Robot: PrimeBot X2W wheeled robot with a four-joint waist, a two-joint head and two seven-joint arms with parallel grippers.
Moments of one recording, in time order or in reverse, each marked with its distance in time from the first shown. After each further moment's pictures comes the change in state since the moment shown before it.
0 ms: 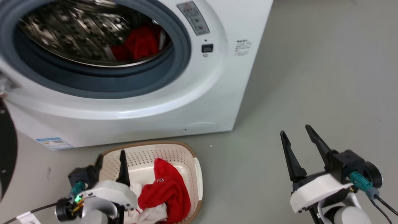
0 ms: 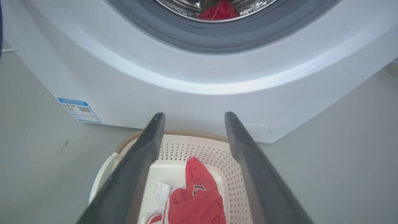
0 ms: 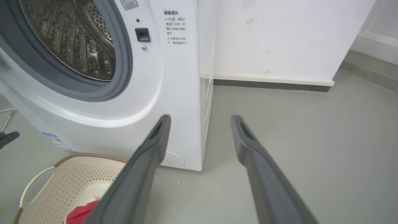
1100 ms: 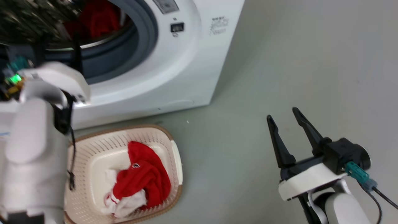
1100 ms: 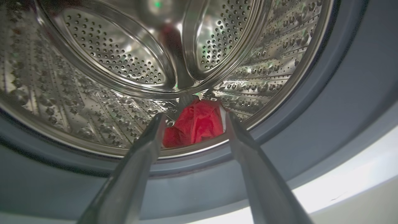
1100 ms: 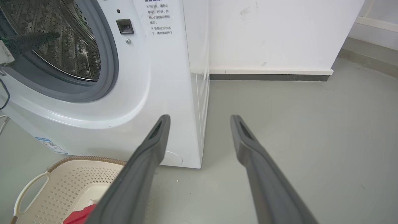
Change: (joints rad) left arm -0.543 0.216 -0.022 0.040 0.101 -0.050 0.173; right arm -0.061 -0.001 0.075 -0.039 0.054 0.000 -0.023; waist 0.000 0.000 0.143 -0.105
